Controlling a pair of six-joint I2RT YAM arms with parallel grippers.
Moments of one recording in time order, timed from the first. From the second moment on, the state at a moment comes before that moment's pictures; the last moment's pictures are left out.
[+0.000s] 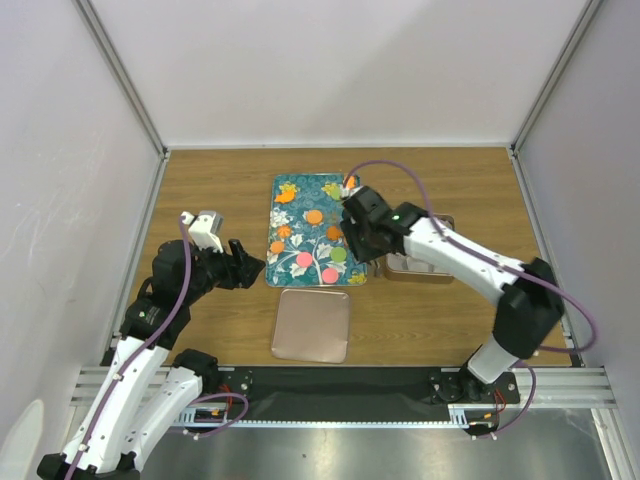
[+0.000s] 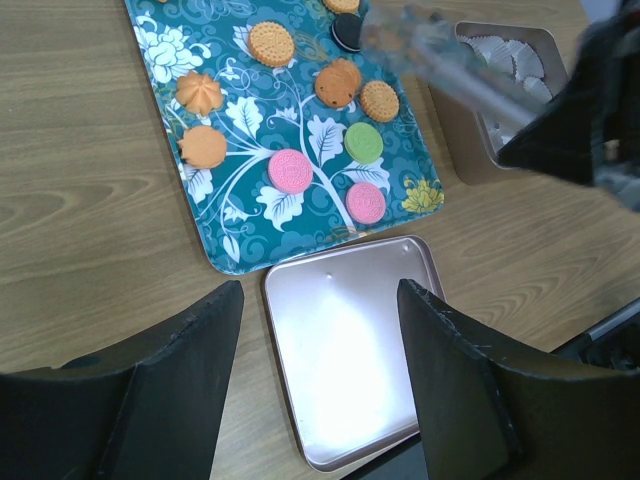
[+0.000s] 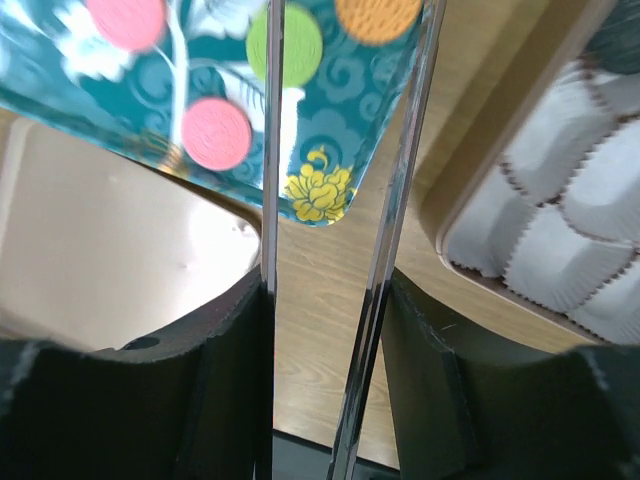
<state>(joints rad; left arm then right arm) -0.31 0.61 0.73 -0.56 0.21 -0.33 0.76 1.58 1.36 -0.78 0.16 0.31</state>
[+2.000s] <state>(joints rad) -0.32 0.59 0.73 -0.56 0.21 -0.33 0.87 1.81 1.47 -0.79 0.17 0.30</state>
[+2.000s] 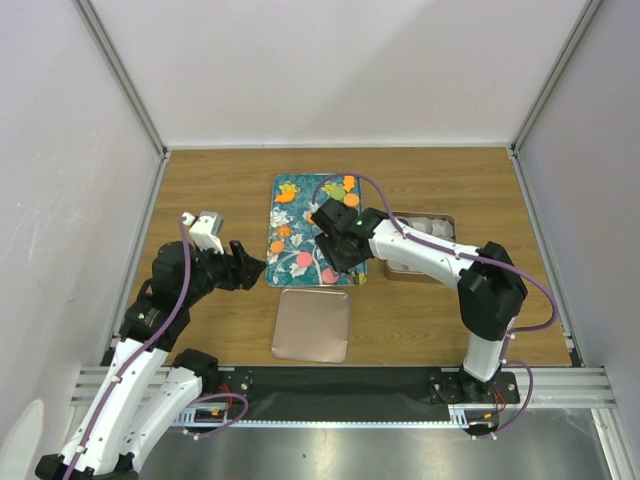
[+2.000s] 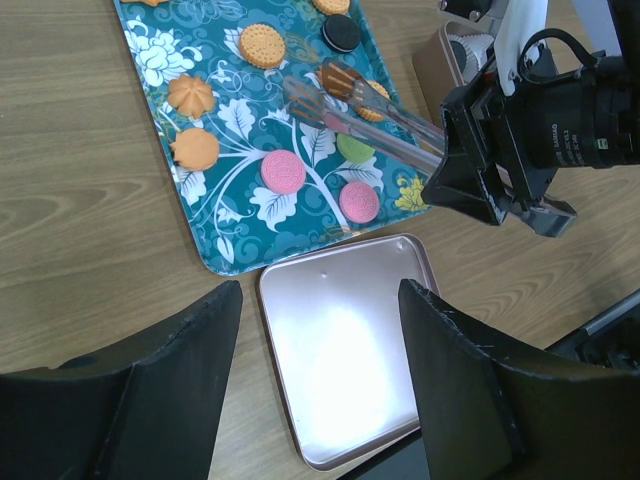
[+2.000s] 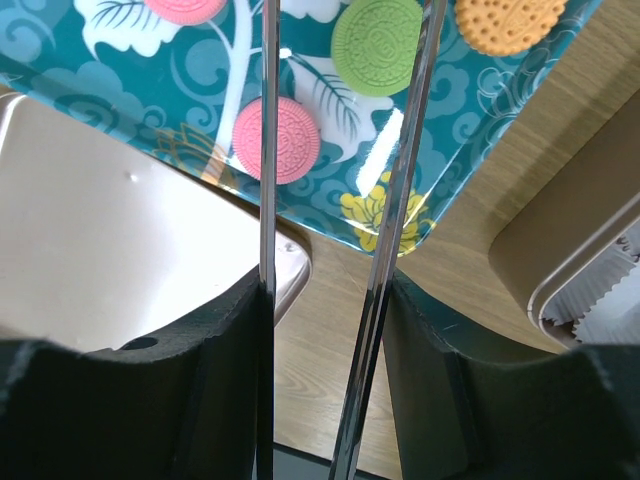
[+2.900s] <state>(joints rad) -0.33 0.59 0.73 -0.56 0.20 -0.33 0.86 1.83 1.47 -0.79 0.15 0.29</state>
